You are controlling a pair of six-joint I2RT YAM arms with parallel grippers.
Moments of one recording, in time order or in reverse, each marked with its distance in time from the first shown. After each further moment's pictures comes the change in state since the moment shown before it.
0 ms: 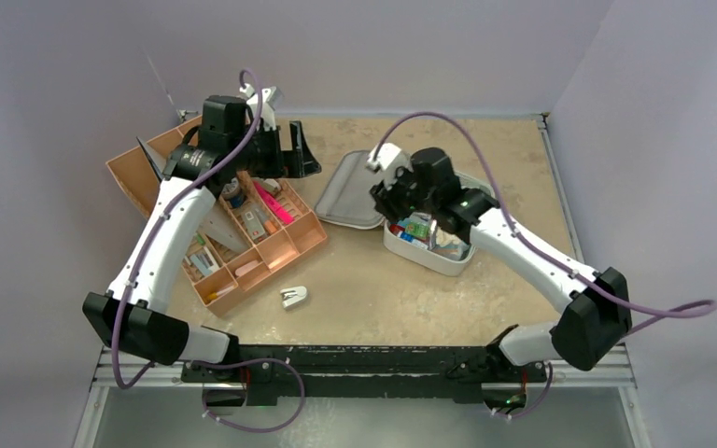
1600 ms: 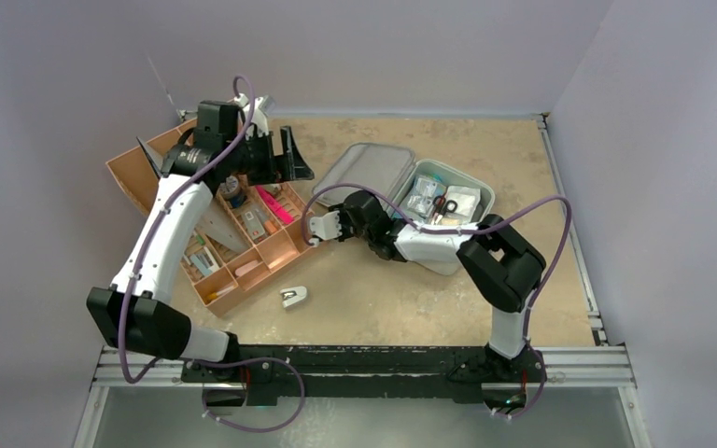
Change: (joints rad) left arm 0.079 0.003 -0.041 -0.049 0.099 -0.022; right arm 0.270 0.506 -0.061 0.542 0.340 -0.971
